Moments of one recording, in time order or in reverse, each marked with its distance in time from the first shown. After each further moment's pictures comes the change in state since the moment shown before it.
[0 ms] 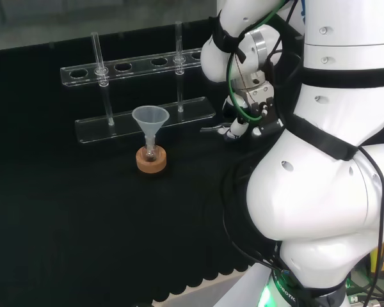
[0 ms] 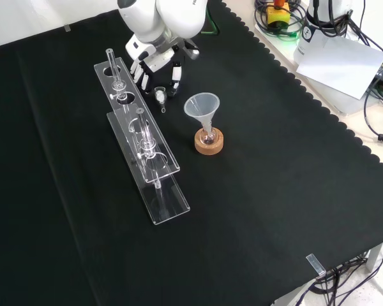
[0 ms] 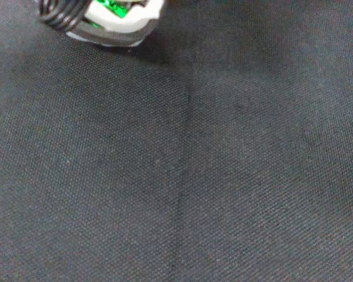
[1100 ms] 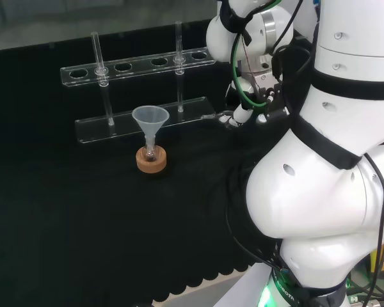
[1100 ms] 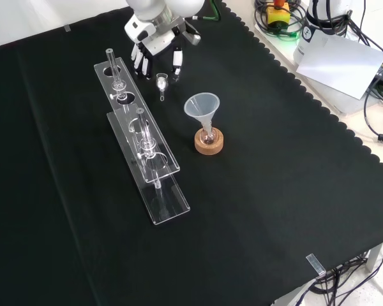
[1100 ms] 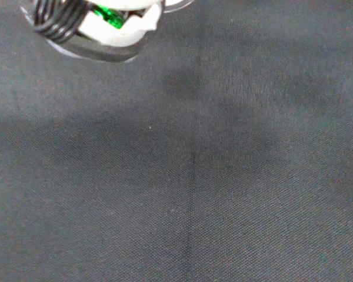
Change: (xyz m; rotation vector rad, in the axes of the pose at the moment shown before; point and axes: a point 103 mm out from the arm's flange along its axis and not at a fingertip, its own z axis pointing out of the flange) arm -0.006 -0.025 -0.044 -0.044 0.069 -0.019
